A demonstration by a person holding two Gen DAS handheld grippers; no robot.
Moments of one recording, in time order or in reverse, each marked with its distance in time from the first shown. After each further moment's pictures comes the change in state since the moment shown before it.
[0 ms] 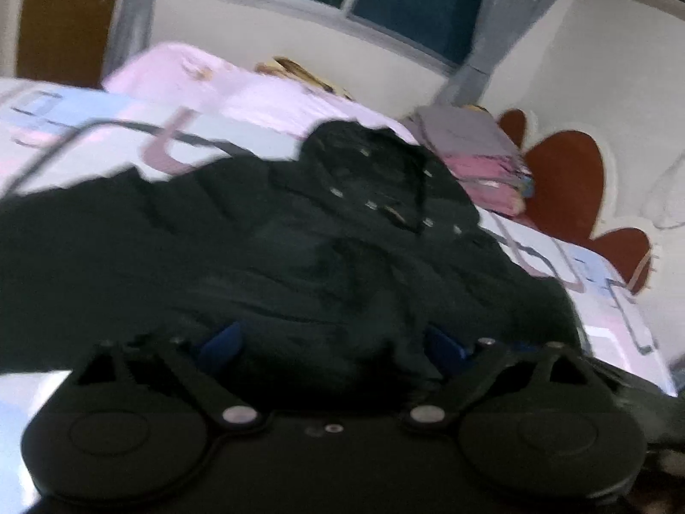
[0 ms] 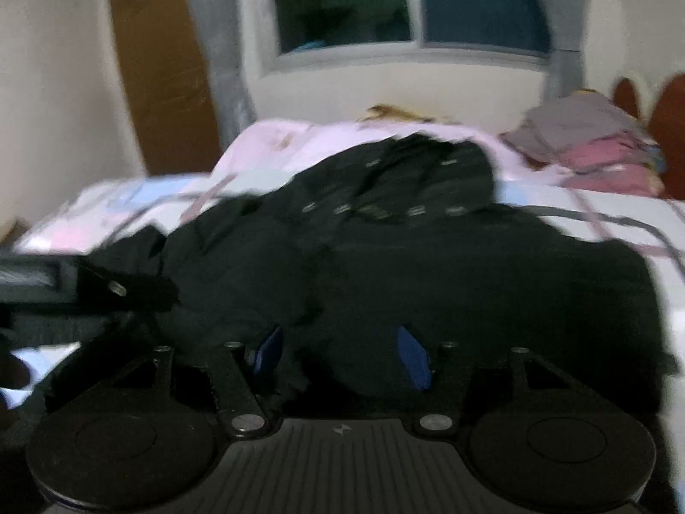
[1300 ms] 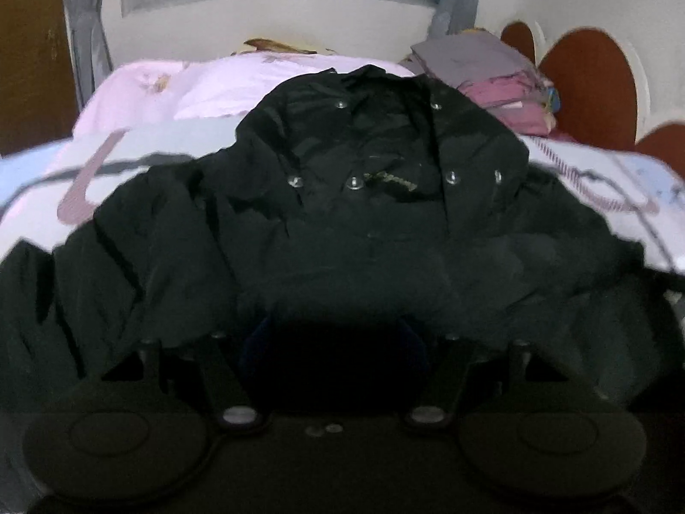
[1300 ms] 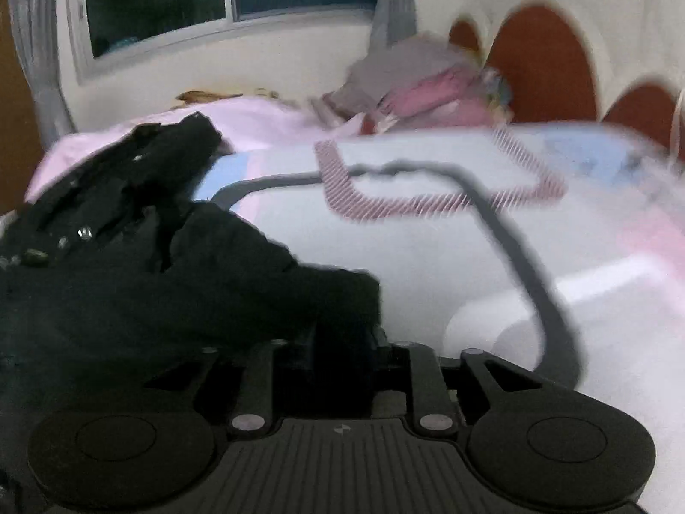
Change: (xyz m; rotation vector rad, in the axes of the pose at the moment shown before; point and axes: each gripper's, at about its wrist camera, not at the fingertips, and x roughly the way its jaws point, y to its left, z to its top) left arm 0.114 -0.045 0.015 0.282 0.078 0.197; right arm 0.074 -0.202 0.033 0.189 0.068 -0.314
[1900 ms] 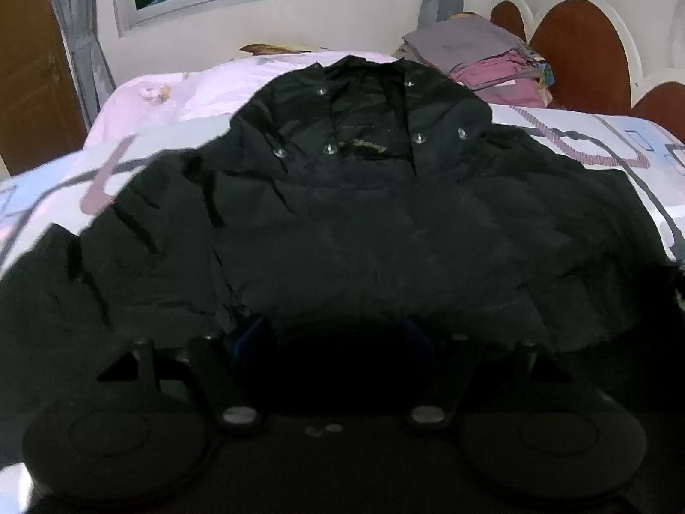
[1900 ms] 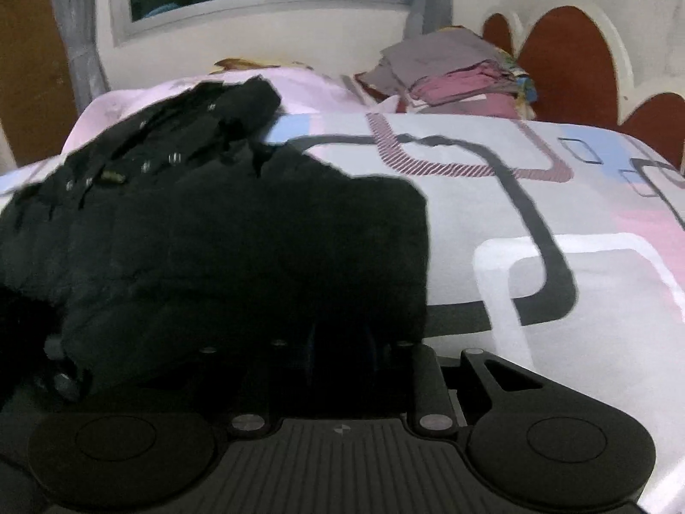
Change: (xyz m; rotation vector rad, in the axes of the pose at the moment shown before) left arm -0.037 -0.016 -0.022 0.076 0.007 0.050; right arm -0.078 0.053 -0.043 -0.087 0.038 -0.033
